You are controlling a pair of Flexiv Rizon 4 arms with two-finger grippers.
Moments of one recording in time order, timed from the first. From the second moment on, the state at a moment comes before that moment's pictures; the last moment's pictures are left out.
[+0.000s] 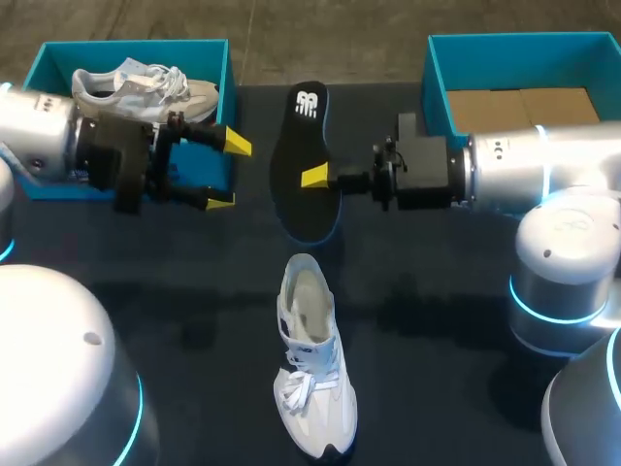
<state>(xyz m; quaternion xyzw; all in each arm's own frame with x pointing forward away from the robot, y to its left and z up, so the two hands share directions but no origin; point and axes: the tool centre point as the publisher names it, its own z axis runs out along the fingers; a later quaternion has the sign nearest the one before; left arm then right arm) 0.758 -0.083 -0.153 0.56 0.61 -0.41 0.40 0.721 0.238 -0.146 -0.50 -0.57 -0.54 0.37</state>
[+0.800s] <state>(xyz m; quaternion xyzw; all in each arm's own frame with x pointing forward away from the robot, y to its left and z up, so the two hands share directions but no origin) 0.764 -0.046 -0.192 0.42 0.79 -0.38 0.26 0.722 0.228 -0.168 -0.44 -0.66 -0.55 0.26</state>
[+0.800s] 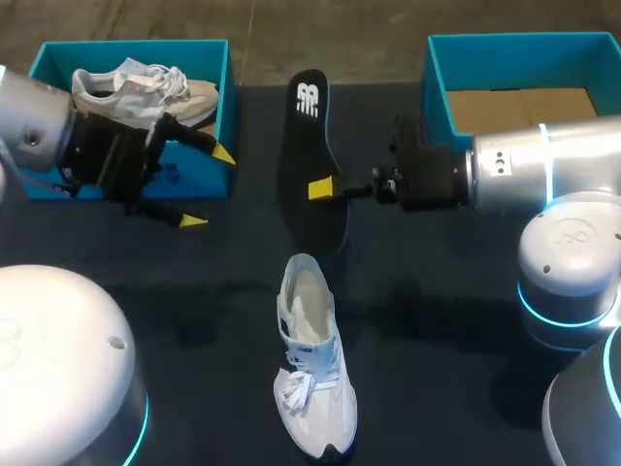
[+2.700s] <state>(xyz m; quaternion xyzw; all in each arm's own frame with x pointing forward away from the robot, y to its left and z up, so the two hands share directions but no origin) 0.724 -0.062 -0.282 0.16 0.96 -0.23 0.00 0.717 0.232 -0.228 -0.30 -0.69 -0.63 0.21</state>
